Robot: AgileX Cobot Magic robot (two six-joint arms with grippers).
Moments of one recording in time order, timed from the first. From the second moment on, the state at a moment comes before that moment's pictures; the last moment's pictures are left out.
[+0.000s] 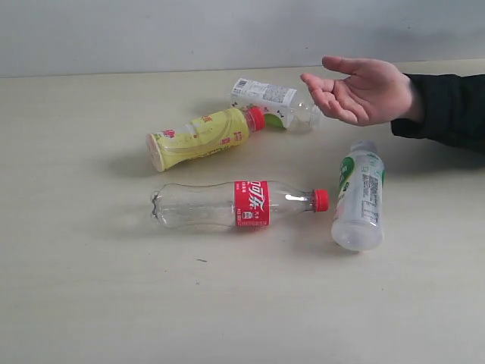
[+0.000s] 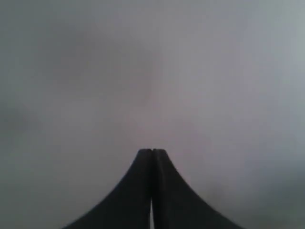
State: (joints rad) left arm -0.22 0.37 -0.53 0.12 -0.03 -0.32; right arm 0.17 0.08 0.00 -0.35 0.29 0.41
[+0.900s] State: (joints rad) left arm -0.70 1.78 -1.23 -0.05 0.76 0.70; right arm 0.17 0.08 0.00 -0.35 0.29 0.41
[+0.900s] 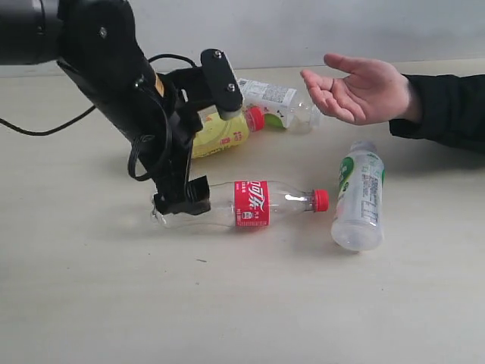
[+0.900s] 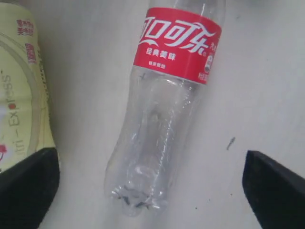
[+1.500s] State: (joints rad) left arm -0.70 1.96 -1.24 0.00 0.61 0.75; right arm 0.17 0.08 0.00 -0.35 0.29 0.41
